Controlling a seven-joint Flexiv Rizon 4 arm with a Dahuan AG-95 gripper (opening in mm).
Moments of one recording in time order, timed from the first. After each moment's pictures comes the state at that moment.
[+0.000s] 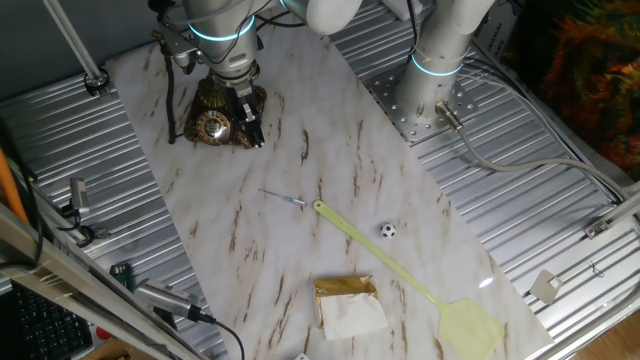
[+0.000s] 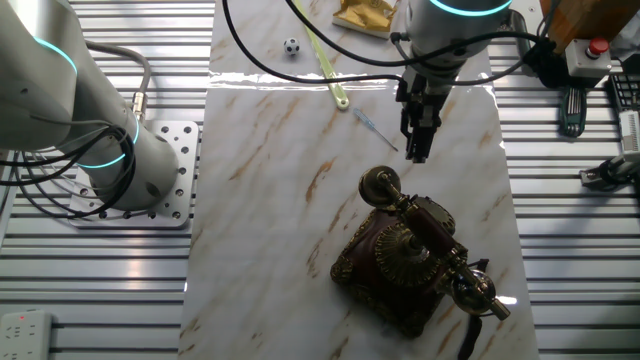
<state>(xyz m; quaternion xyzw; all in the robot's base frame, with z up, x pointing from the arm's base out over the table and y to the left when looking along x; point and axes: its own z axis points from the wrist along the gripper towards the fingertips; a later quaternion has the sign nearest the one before) 0.500 0.000 0.170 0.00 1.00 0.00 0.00</state>
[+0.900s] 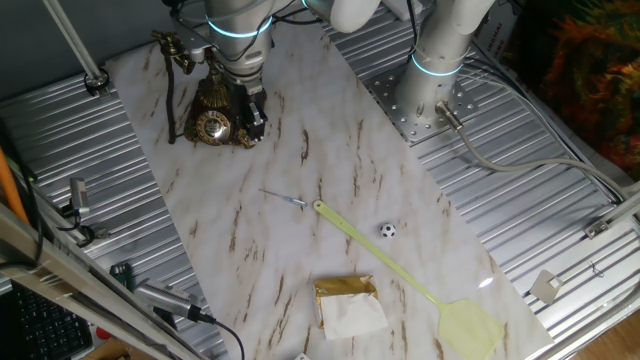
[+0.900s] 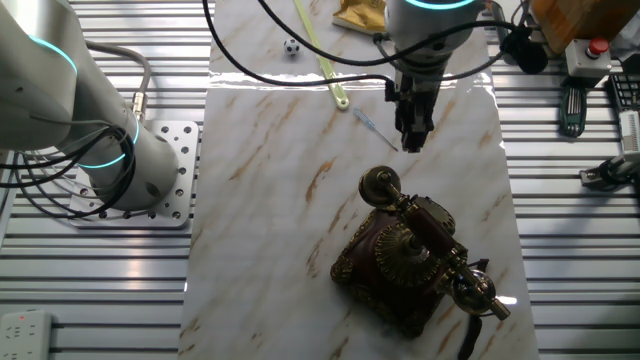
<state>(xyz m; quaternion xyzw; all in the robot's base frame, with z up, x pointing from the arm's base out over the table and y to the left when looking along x) 0.500 0.001 0.170 -0.02 1.00 -0.01 0.03</state>
